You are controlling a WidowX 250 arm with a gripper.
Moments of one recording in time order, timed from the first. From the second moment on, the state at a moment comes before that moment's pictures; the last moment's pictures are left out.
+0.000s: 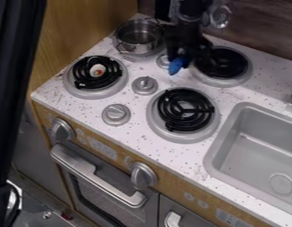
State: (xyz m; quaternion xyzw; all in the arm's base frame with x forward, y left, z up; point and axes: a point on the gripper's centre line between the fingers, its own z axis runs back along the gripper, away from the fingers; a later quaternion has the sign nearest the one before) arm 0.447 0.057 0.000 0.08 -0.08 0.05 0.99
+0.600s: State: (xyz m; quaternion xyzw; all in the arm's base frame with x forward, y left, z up) arm 0.473 0.079 -0.042 0.07 -0.04 0.07 0.99
